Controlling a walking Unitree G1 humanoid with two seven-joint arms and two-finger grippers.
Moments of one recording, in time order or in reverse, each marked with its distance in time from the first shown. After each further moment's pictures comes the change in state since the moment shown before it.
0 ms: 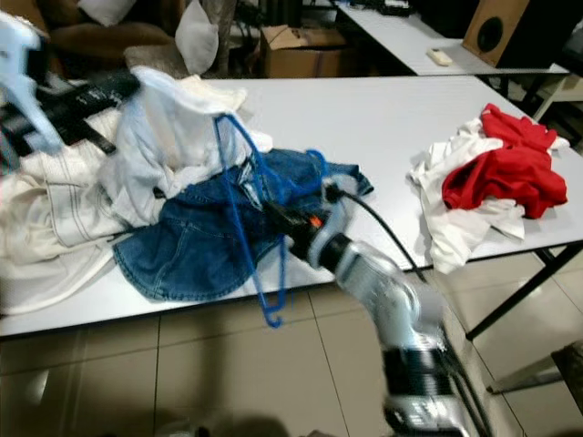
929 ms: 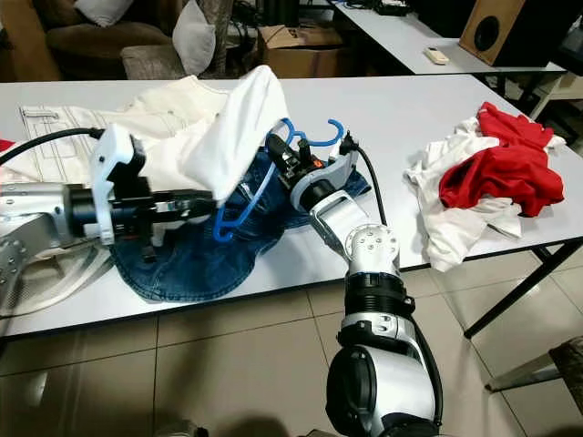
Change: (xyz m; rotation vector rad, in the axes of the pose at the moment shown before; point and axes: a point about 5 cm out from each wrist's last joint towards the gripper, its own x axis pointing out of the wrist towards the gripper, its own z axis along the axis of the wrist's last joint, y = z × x) left arm 0.000 -0.070 -0.049 -0.121 0.186 -0.510; right arm 0.053 -0.006 0.038 0.579 -0.274 -0.022
